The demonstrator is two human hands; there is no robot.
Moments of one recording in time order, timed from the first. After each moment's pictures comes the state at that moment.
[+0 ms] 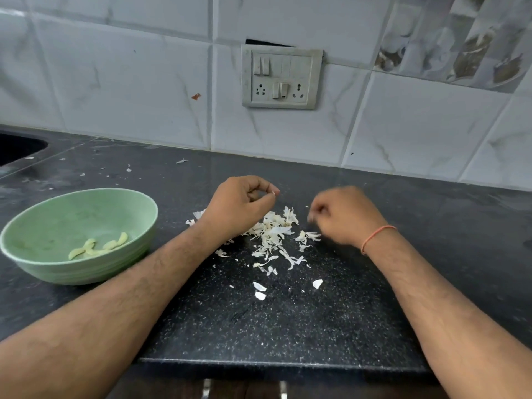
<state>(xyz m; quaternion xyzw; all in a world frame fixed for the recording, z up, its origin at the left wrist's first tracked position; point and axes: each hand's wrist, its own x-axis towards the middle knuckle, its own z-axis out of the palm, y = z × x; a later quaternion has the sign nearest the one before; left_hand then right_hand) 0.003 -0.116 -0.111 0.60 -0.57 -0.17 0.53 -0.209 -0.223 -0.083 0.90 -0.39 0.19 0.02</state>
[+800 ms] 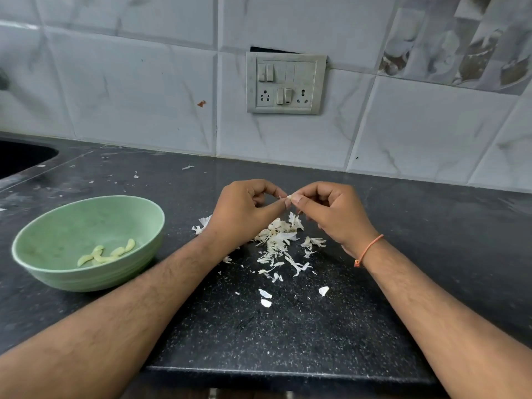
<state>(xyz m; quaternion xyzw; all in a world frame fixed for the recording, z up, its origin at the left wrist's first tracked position) 0.000 -0.117 -0.111 0.57 -0.60 -0.07 0.56 -0.187 -0.212 -0.099 0.80 -0.25 0.42 -0.34</state>
